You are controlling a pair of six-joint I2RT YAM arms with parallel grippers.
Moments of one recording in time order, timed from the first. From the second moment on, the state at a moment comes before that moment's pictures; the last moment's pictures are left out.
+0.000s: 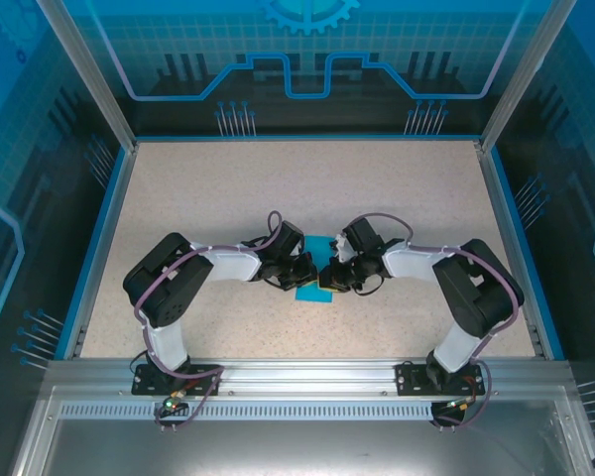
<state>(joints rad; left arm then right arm) -0.67 1.83 0.90 -0.04 0.39 -1.05 0.55 1.70 0.79 -0.23 -0.62 0.68</state>
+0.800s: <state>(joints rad) -0.67 1.83 0.90 -0.03 0.39 -1.05 0.54 1.64 0.77 -0.31 -0.61 0.61</state>
